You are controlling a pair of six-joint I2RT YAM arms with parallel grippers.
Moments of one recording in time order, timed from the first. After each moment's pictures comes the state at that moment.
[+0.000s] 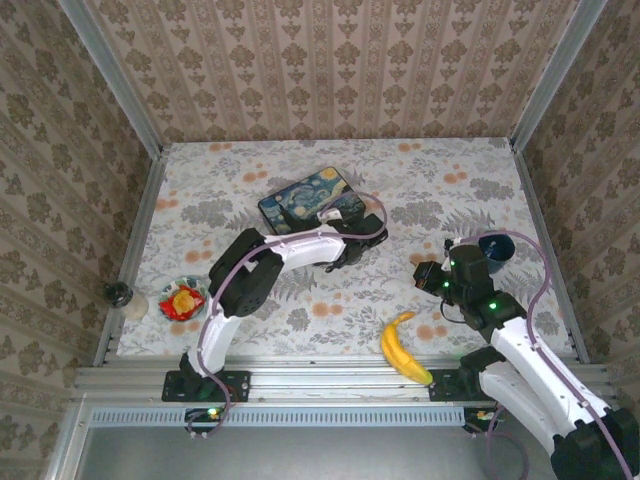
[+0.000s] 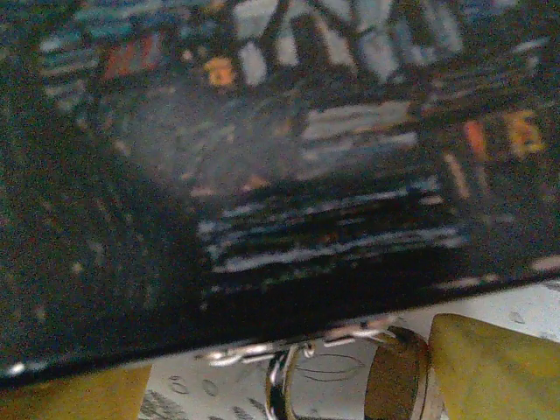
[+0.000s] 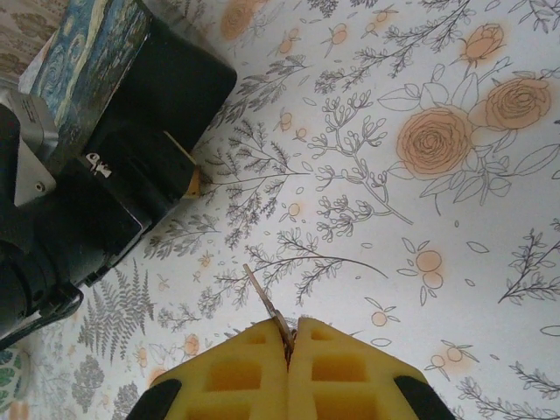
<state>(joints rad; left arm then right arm) -0.97 2.15 1.56 -0.74 -0.61 -1.21 0.29 0.74 0.45 -0.39 -0.13 0.76</state>
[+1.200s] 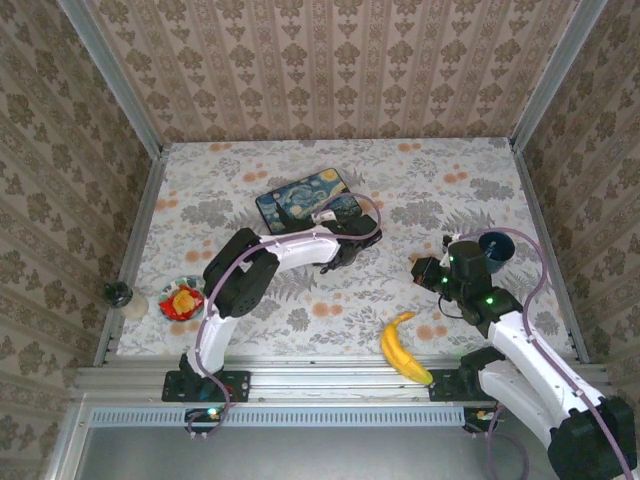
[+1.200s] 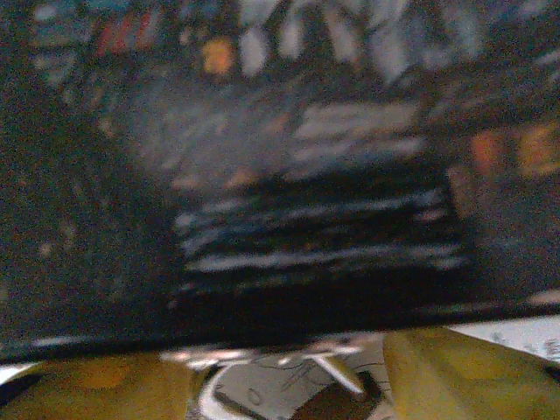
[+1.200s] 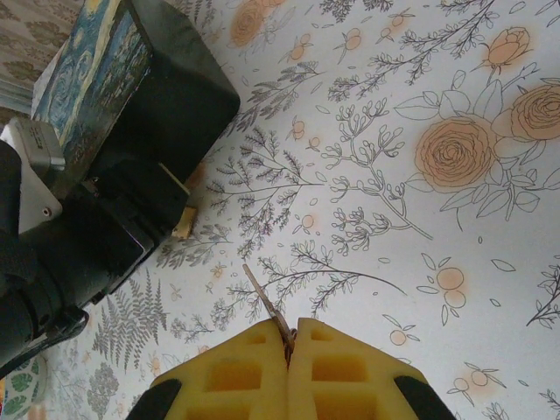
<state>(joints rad) -0.96 2.12 1.50 -0.71 -0.60 -1.20 0.27 0.79 0.45 -0.32 -0.17 0.77</state>
